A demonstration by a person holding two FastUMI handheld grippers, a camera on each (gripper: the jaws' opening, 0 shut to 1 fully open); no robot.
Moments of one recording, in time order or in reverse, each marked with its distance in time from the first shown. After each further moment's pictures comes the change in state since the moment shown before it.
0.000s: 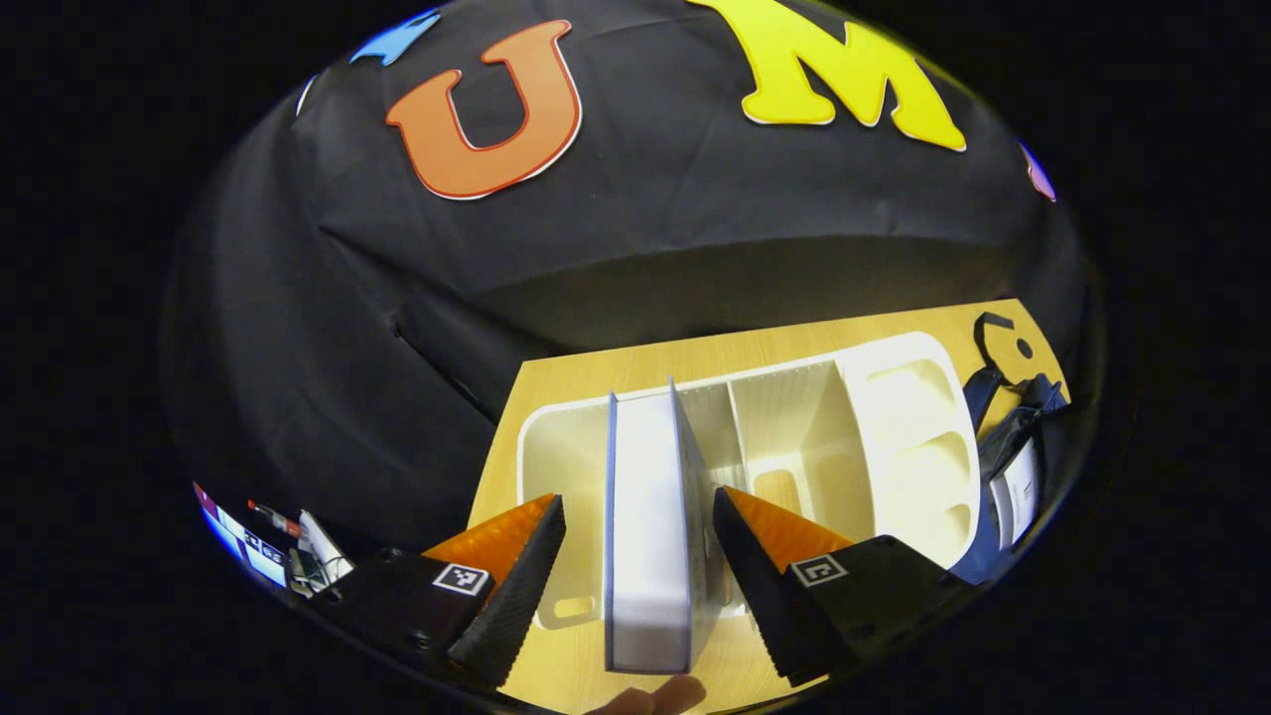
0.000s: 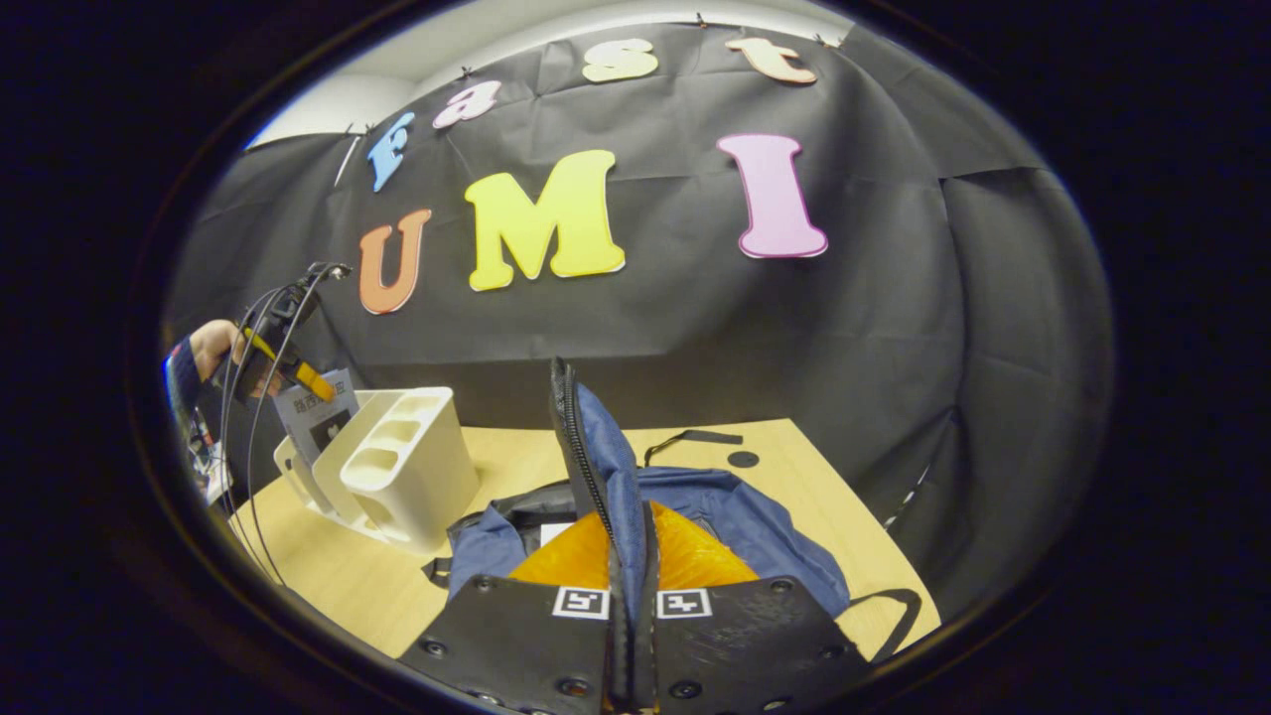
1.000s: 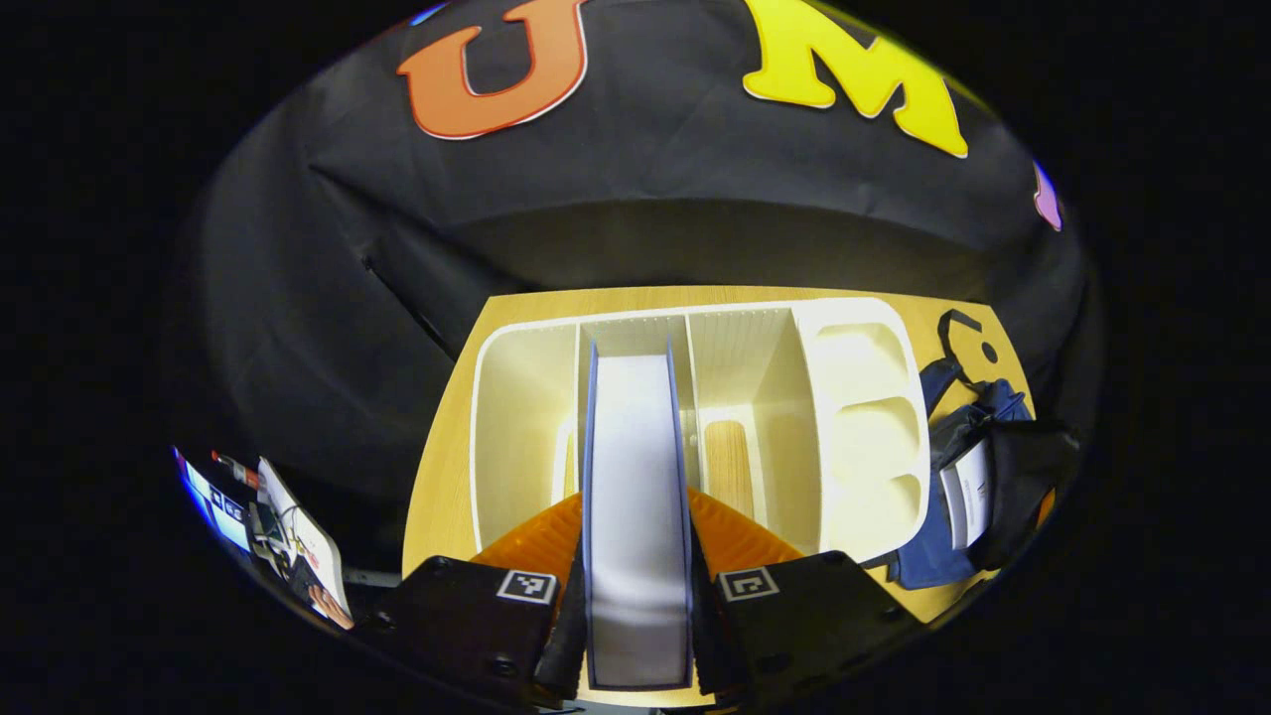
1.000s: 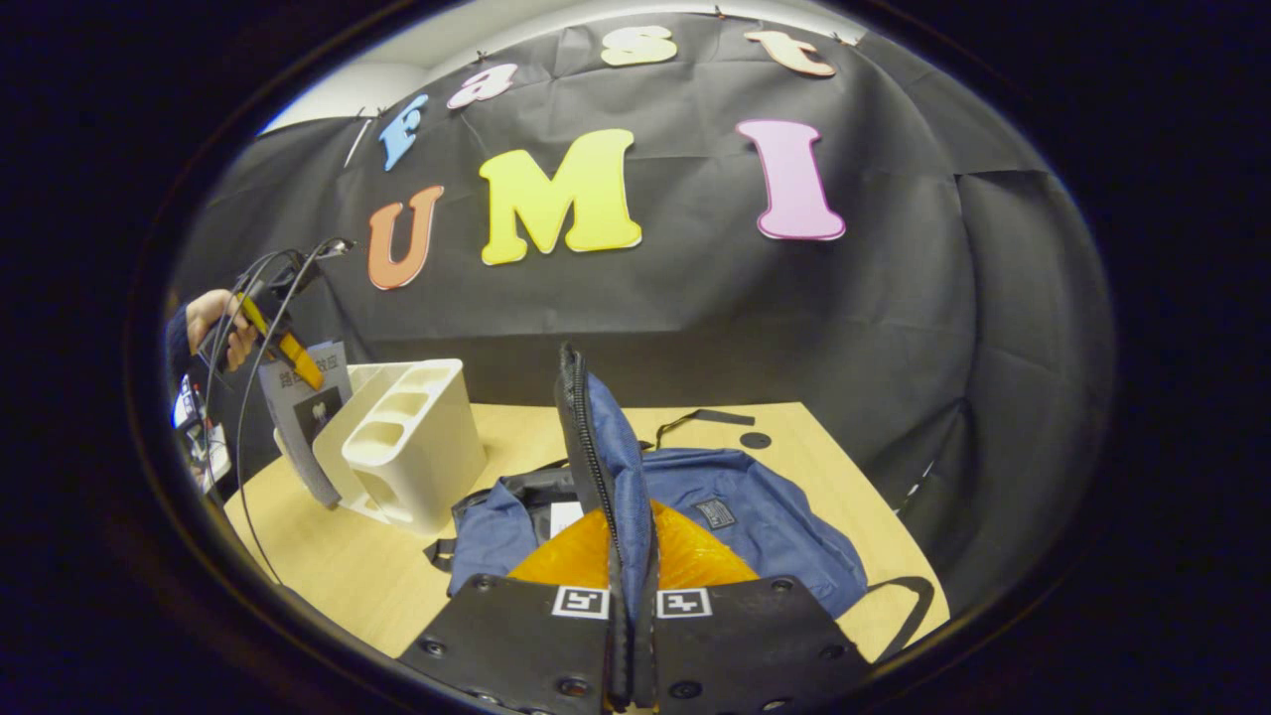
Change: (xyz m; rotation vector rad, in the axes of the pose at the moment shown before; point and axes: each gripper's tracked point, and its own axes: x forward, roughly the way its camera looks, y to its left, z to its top) left arm -0.037 -0.026 -0.041 -0.153 0.093 -0.117; right arm 0.007 0.015 -0.025 -0.024 0.061 0.015
